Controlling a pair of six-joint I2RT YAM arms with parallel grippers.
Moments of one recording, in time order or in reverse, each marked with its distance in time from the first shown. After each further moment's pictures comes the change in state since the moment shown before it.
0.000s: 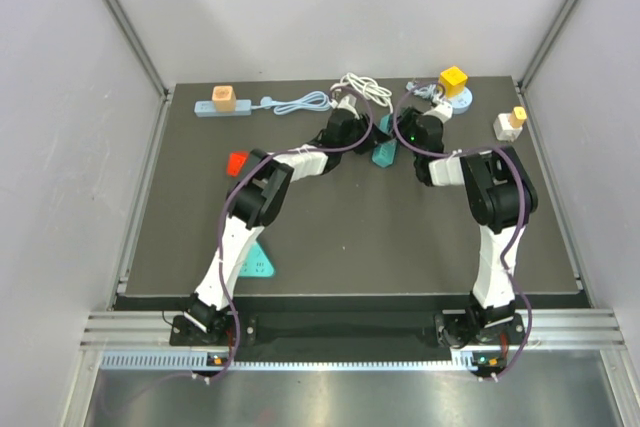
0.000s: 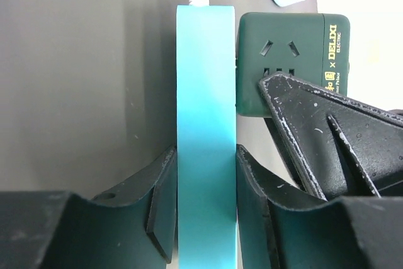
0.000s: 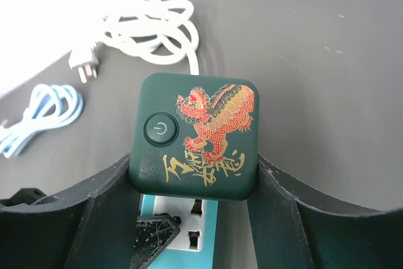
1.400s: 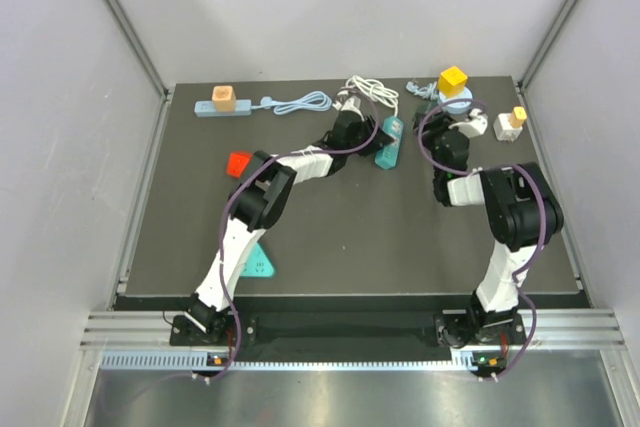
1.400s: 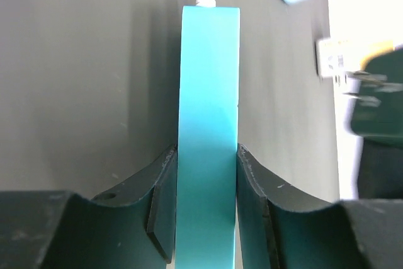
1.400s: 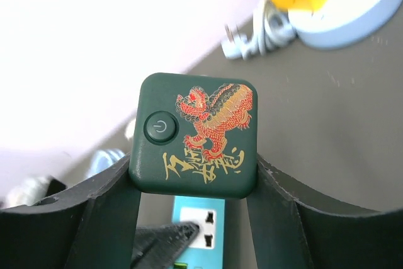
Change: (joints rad) left arm -0.044 -0.018 0.001 -0.051 -0.075 0.008; right arm -0.051 -0.190 -0.309 0.349 0.114 0.122
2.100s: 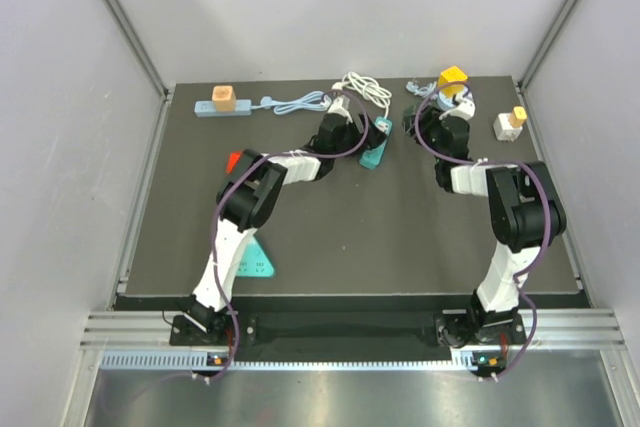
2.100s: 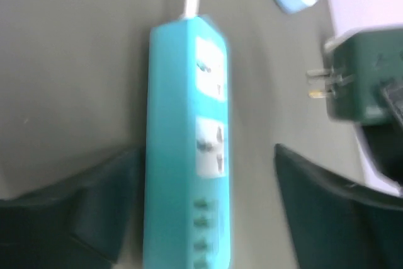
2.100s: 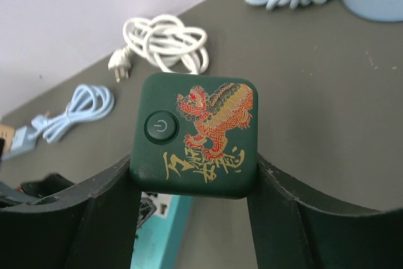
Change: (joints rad) left arm 0.045 -0.083 -0.181 0.156 0.006 0.123; right arm -0.030 -0.023 0.123 -0.270 -0.226 -0.126
